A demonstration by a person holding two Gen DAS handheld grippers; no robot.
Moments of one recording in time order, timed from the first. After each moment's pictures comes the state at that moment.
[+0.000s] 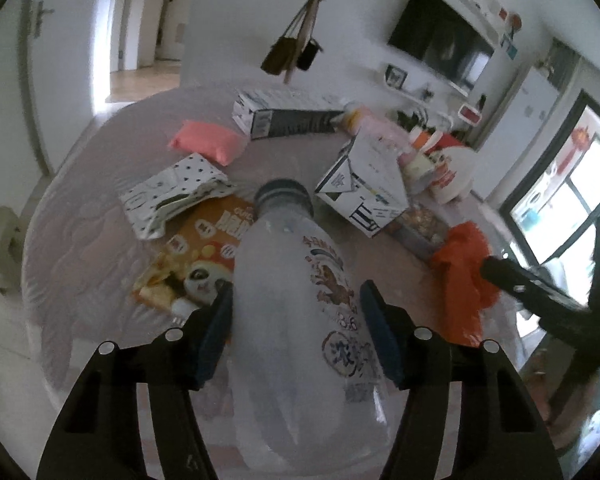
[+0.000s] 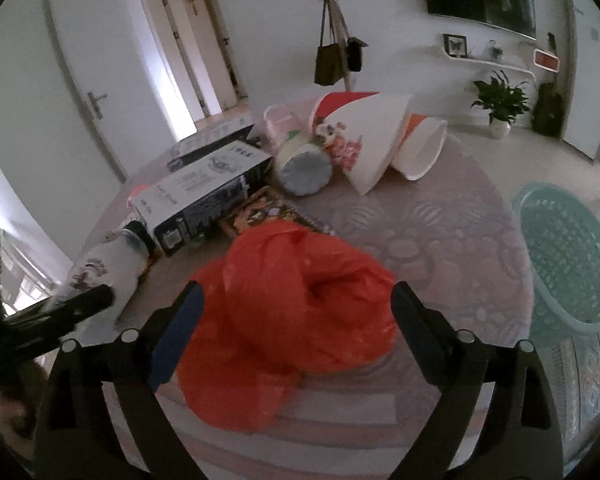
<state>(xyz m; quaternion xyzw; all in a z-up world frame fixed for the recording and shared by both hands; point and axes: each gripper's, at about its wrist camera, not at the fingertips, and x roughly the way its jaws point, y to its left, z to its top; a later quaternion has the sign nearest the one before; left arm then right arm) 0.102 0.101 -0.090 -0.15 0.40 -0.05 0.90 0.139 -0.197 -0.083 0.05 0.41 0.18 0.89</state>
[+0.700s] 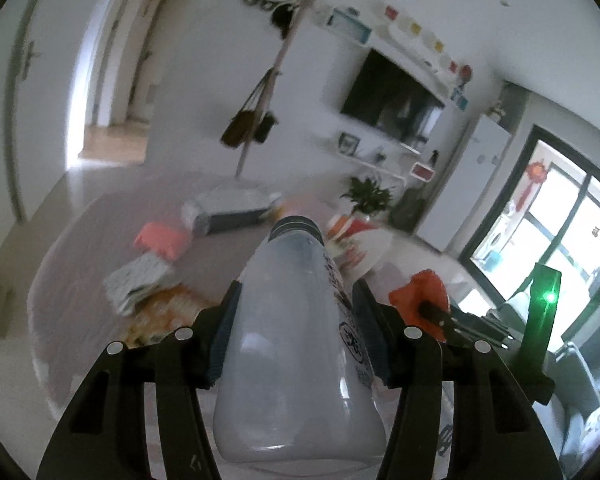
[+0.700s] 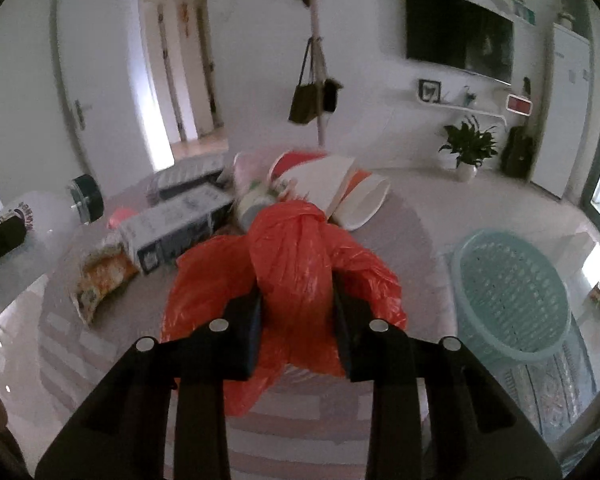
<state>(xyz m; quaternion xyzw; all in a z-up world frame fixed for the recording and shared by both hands) 0.073 0.071 -0.003 -0.16 0.27 -0.12 0.94 0.118 -0.241 -0.041 0.03 0.34 0.13 0.93</state>
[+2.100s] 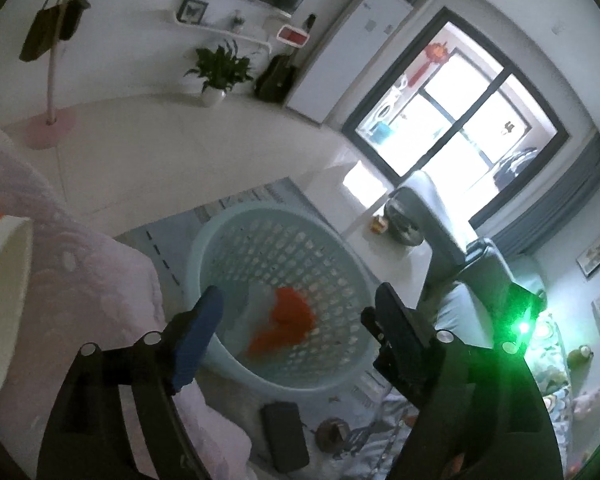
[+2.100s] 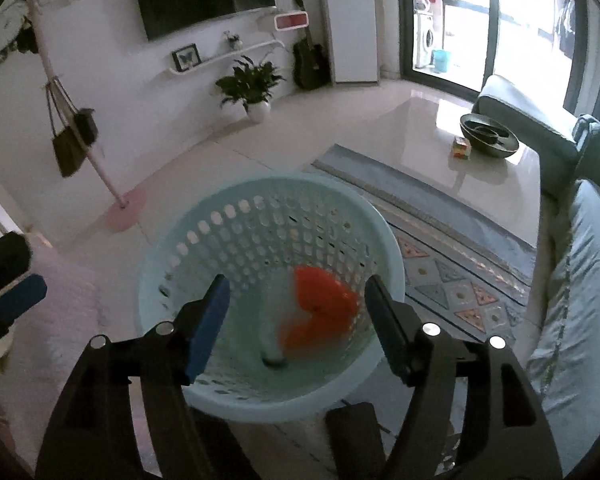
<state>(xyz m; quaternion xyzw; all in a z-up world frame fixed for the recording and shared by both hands) 0.320 -0.253 -0.105 -0.12 0.43 -0.39 0.81 0.210 -0.509 -0.144 0.19 0.39 -0.22 0.87</state>
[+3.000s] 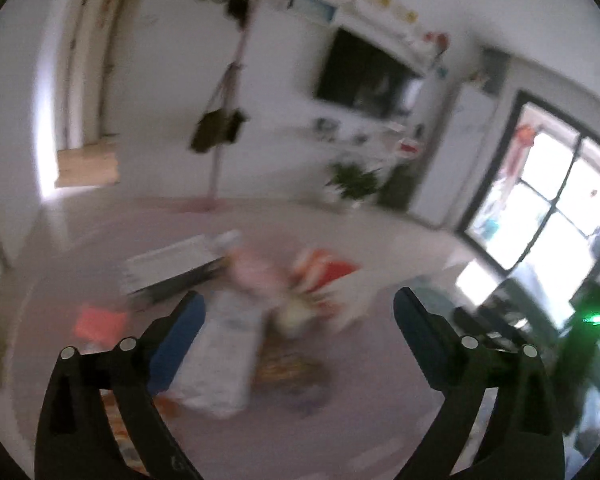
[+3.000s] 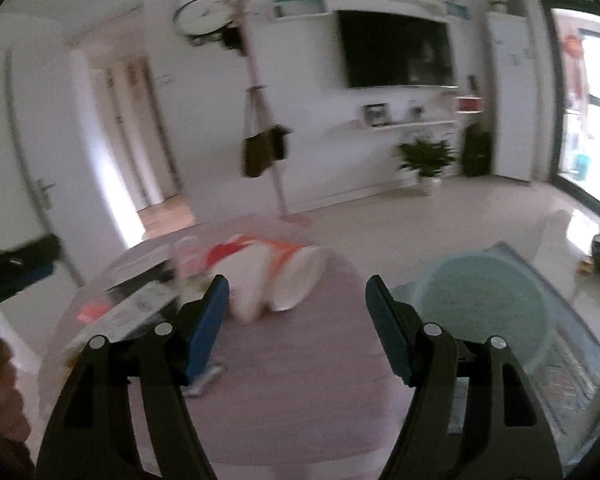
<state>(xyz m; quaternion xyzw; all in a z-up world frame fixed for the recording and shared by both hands) 0.182 0.021 0.016 -0.09 0.30 -0.13 0.94 0.156 -0.272 -0.019 0.10 0.28 0.07 0.95</state>
